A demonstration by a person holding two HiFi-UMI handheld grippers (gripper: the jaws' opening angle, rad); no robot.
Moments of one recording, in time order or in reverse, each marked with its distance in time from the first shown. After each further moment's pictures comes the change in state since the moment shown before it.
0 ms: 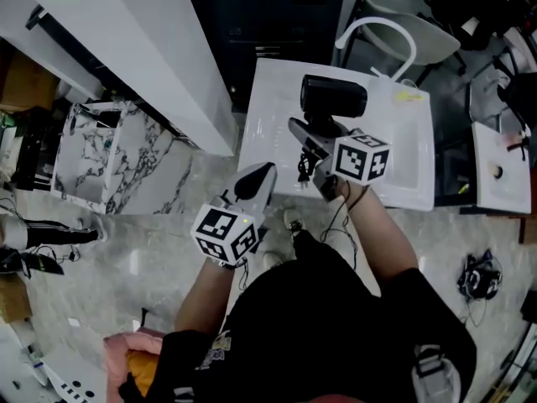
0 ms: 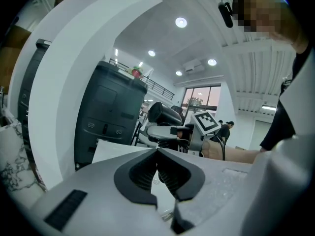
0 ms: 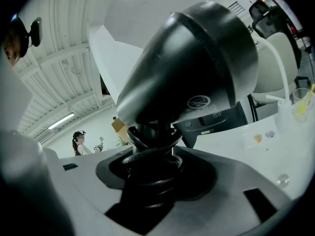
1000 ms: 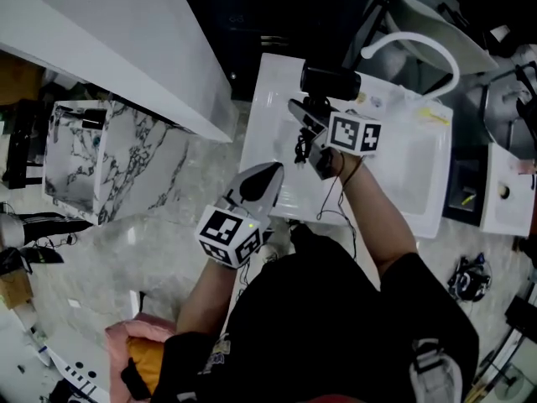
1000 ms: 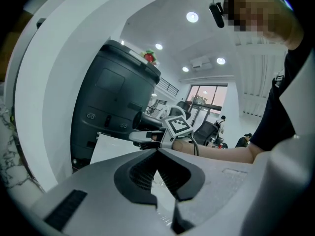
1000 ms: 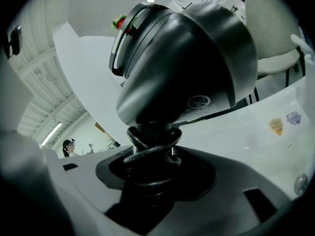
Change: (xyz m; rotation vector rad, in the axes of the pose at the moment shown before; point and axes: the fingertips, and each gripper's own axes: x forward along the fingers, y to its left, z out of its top) left arm 0.107 0.090 -0.003 -0.082 0.071 0.015; right arm 0.147 -0.152 0.007 0.172 0.131 -0.063
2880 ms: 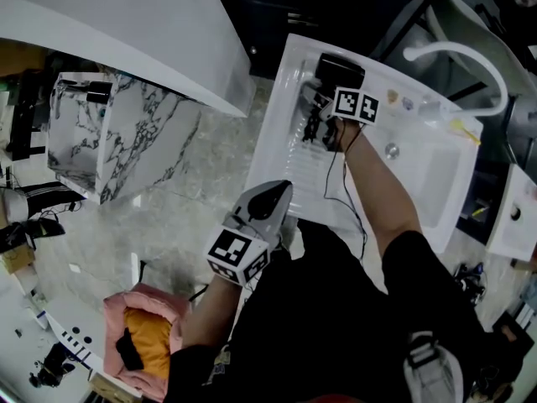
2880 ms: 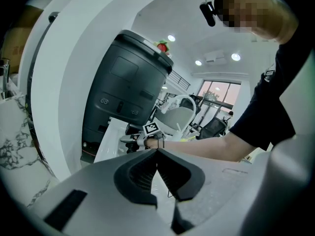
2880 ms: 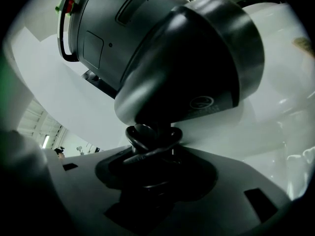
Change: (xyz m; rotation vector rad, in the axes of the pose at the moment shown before) left arm -0.008 0.030 -0.053 -0.090 0.091 0.102; right arm 0.117 -0.134 -0.074 0.211 0.188 -0.108
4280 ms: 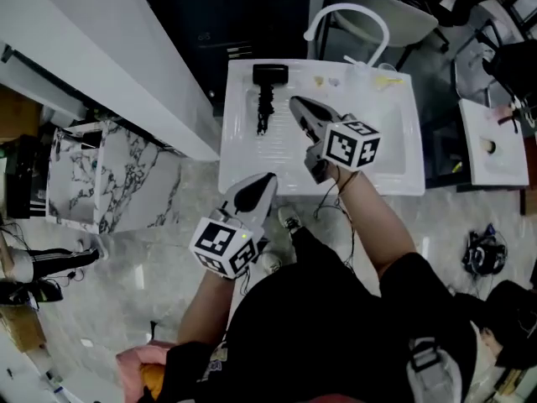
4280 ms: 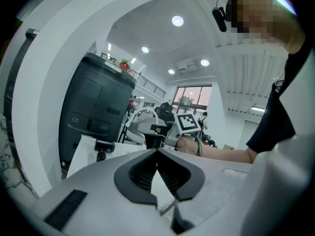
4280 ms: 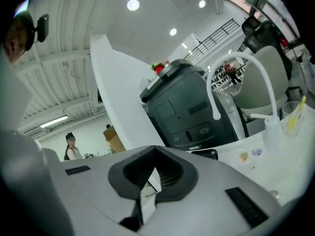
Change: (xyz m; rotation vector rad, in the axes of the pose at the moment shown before) left arm -0.090 -0.158 0.003 0.177 -0.120 -0.221; right arm -0.315 0.187 -0.037 -0.394 -0.483 0.123
